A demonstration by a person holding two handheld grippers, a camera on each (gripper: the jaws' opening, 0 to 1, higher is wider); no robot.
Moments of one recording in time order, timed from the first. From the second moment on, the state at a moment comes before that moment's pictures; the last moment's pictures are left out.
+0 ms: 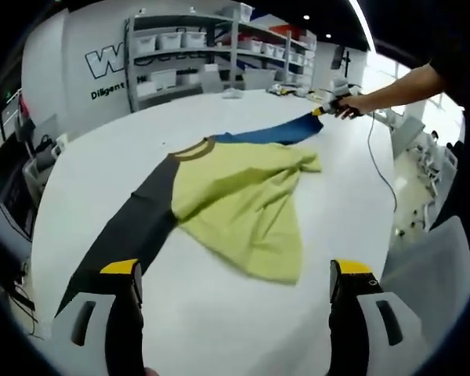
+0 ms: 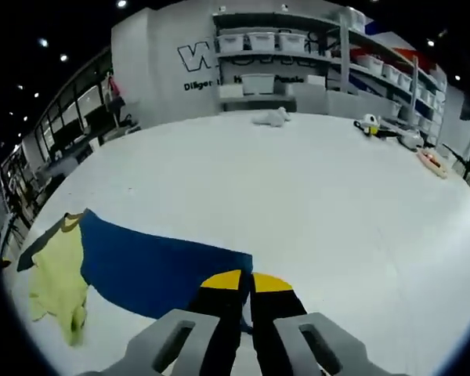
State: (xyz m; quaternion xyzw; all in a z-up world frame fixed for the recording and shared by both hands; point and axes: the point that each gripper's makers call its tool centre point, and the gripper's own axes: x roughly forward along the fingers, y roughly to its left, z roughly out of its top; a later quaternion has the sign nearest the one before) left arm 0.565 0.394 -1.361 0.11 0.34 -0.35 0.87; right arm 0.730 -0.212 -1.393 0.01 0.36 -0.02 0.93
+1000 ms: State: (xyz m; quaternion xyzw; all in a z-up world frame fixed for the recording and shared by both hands) left arm 0.566 0.368 -1.364 0.09 0.32 -0.38 0.86; right arm 0.689 -0.169 -1.365 -0.07 0.30 0.07 0.95
